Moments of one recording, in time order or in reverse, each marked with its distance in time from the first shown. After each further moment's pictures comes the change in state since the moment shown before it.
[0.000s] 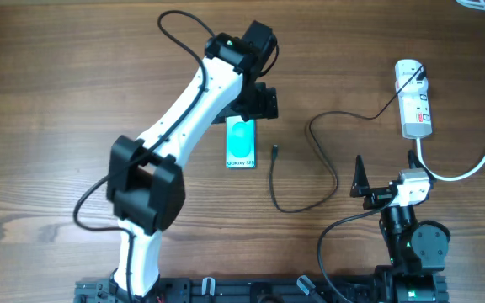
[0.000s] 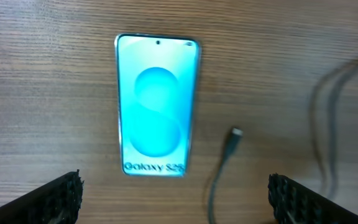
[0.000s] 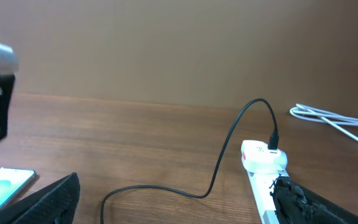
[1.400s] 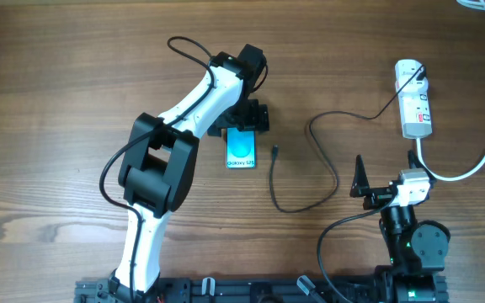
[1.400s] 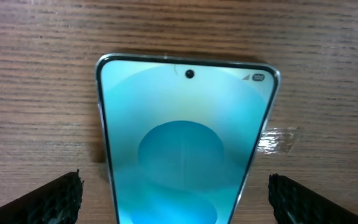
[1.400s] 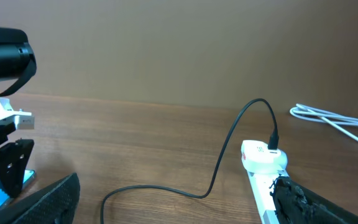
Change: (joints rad) left arm 0.047 0.133 -0.148 0.187 0.048 0.055; right arm 0.000 0.000 0.000 0.000 0.000 0.000
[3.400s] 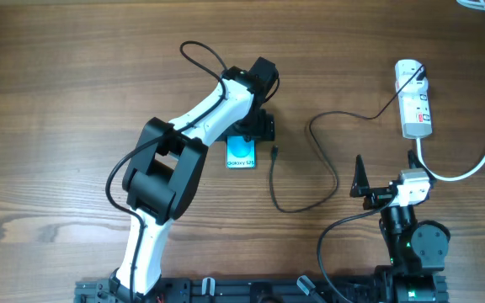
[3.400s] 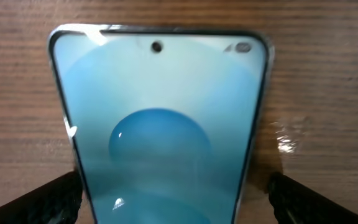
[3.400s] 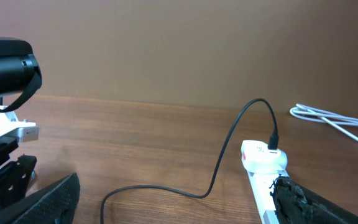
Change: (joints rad) left arm -0.063 -0.025 -0.101 0.086 -0.090 -0.013; right arm 0.000 0.000 0.000 0.000 0.000 0.000
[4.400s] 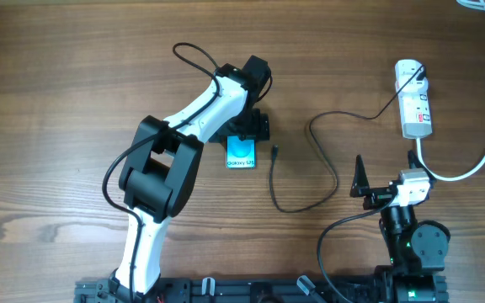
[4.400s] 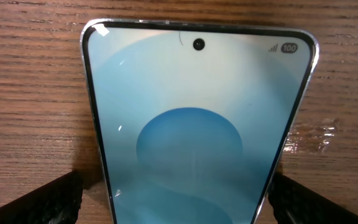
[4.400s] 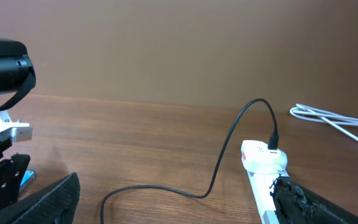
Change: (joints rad) left arm 0.027 0.000 -0.002 -0.017 0.028 0.001; right arm 0.000 0.000 0.000 0.000 0.000 0.000
